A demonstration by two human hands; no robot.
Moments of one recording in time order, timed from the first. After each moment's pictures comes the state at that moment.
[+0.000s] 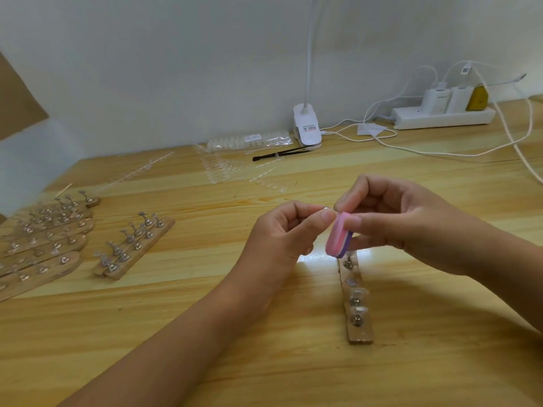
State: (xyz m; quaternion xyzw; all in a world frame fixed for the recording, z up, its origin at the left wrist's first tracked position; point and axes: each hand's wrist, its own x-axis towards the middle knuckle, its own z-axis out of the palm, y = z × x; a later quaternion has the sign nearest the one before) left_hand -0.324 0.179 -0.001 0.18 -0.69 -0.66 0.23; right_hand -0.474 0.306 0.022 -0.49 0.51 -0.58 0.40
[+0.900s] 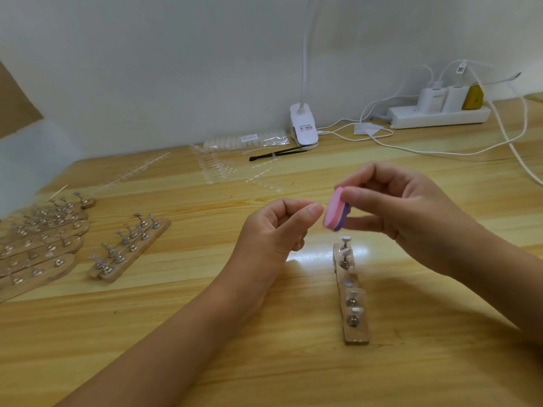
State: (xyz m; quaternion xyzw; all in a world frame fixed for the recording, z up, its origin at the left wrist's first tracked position) left_hand -0.323 0.174 -0.003 0.18 -0.67 -0.68 0.24; right_hand -0.471 0.303 0.021 -0.45 0.52 -0.64 0.34
